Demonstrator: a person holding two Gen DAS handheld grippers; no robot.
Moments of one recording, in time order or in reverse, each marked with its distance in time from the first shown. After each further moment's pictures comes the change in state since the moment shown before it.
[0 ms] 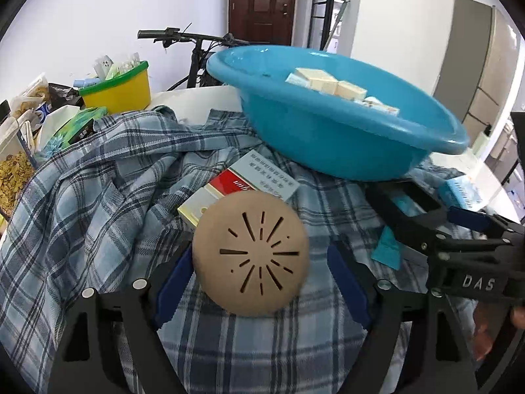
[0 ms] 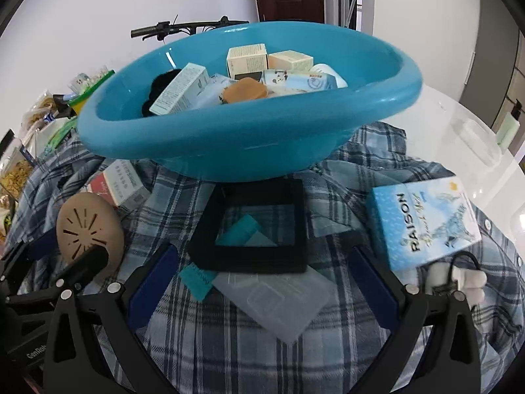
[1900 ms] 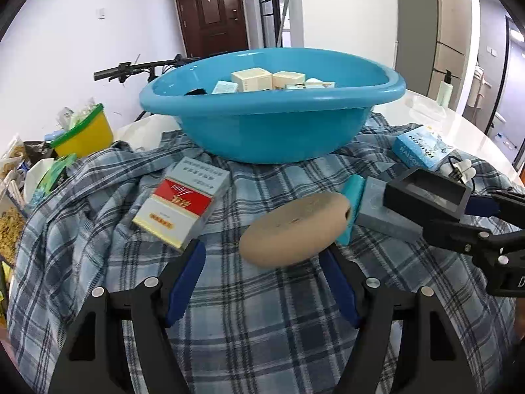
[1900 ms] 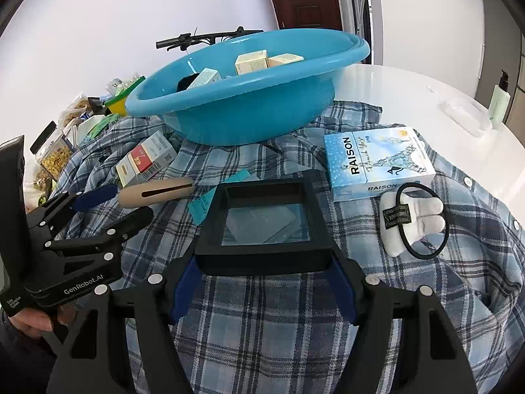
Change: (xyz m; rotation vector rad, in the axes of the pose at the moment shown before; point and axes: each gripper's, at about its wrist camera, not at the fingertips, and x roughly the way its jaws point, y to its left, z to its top) left arm -0.019 -0.055 -0.017 0.241 -0.041 -0.052; right arm -0.056 -0.044 -0.050 0.015 -0.039 0.171
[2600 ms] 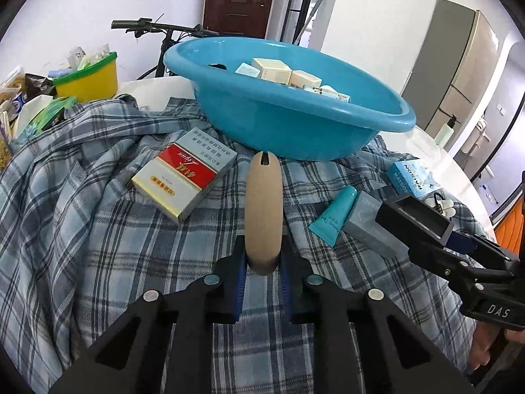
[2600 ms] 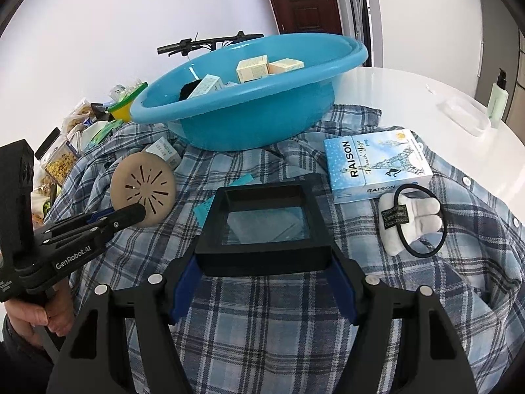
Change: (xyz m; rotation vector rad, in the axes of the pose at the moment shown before) left arm -0.007 0.027 -0.005 -0.245 0.053 -0.111; right arm -0.008 0.002 -0.001 0.006 -0.016 0.010
